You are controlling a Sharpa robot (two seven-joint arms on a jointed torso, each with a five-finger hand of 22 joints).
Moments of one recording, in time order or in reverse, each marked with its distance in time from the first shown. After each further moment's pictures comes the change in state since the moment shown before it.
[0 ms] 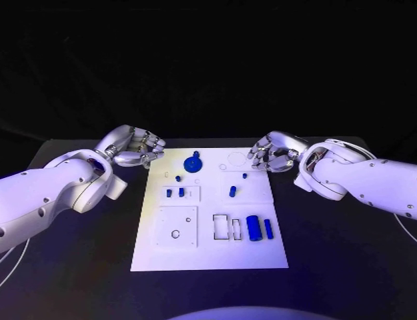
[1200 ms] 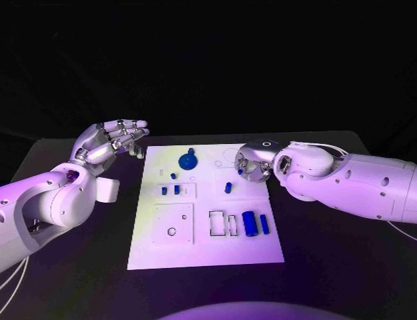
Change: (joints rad) left arm -0.047 -0.102 0.000 0.162 0.613 0.045 0.305; left_hand 0.015 0.039 -0.019 -0.008 0.000 0.025 -0.011 0.011 0.003 0.036 -0.018 0.066 0.021 -0.007 -0.007 -0.004 -0.011 -0.002 0.007 -0.007 -0.014 -0.014; right arm -0.017 0.080 0.000 0.044 -0.482 0.114 -0.238; right_hand -0.018 -0.011 0.077 0.000 -0.036 0.008 0.001 -0.012 0.026 -0.003 0.010 -0.054 0.007 0.007 0.015 0.350 0.338 -0.061 0.144 0.015 0.413 0.398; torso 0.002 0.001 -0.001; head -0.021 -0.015
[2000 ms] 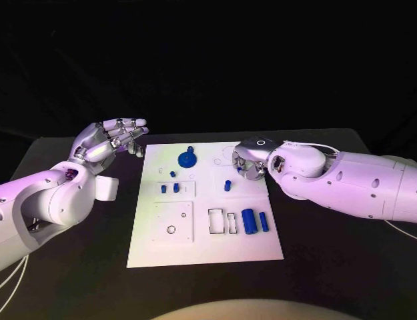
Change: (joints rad) left arm 0.000 -0.001 0.000 0.001 0.015 0.006 -0.012; left_hand 0.000 0.000 -0.003 -0.003 0.000 0.000 0.000 0.000 0.001 -0.008 0.000 0.003 0.001 0.000 0.000 0.000 -0.001 0.000 0.000 0.000 -0.004 -0.002; right arm -0.014 0.033 0.007 -0.013 -0.094 -0.004 -0.043; right_hand 0.028 0.036 0.029 -0.010 -0.043 0.061 -0.029 0.043 0.035 0.068 -0.028 0.031 0.027 -0.002 -0.017 0.022 0.012 0.000 0.011 -0.011 0.039 0.043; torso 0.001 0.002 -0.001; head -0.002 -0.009
